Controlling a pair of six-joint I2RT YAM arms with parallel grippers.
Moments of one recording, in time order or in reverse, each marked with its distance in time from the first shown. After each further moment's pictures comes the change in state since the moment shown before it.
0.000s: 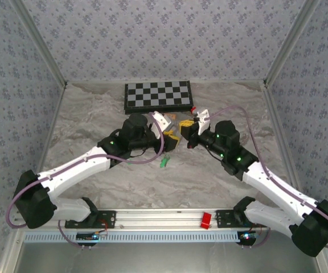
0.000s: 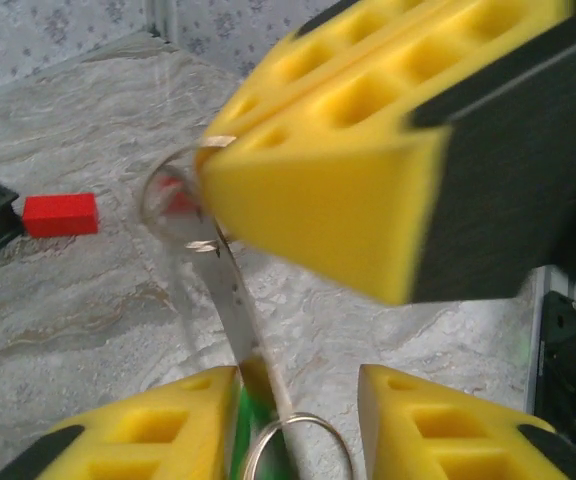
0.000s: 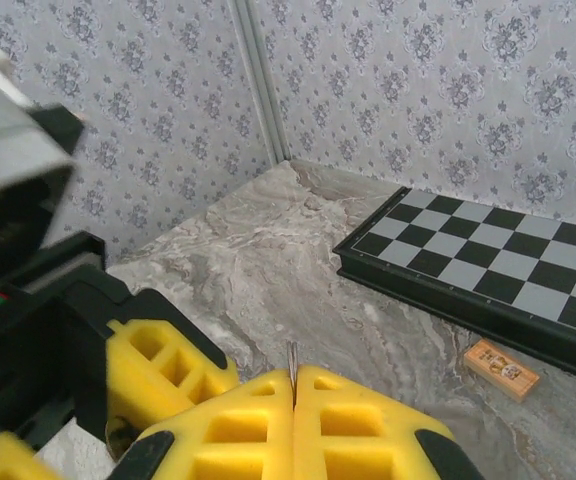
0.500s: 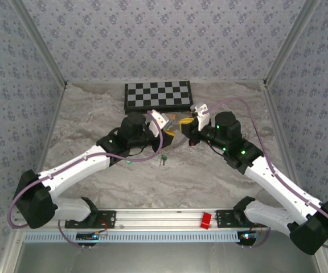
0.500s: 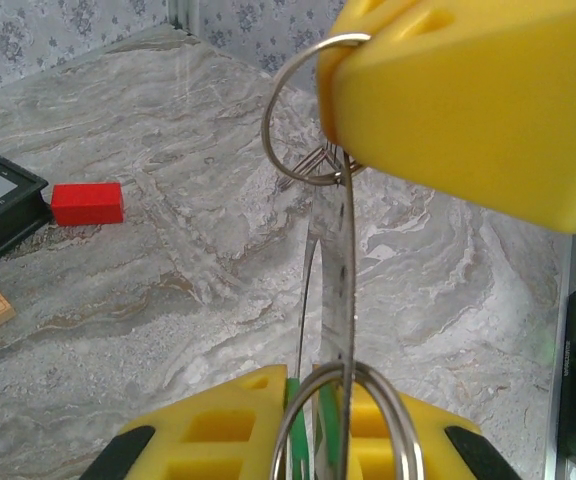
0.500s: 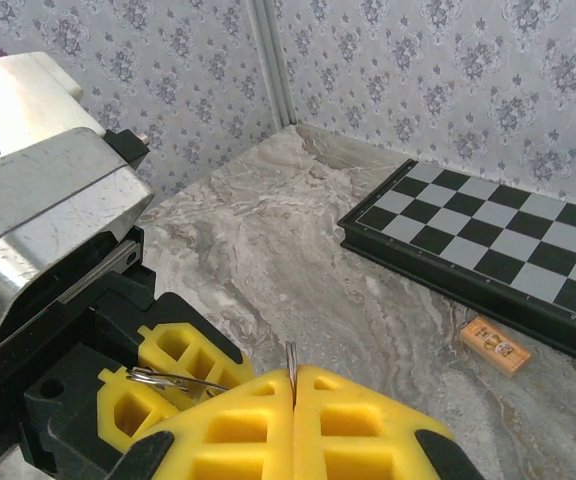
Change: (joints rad) left arm 0.036 0.004 -0.006 -0.007 -0.002 0.019; right arm -0.011 0.029 0.188 -0.279 -0.035 -0.065
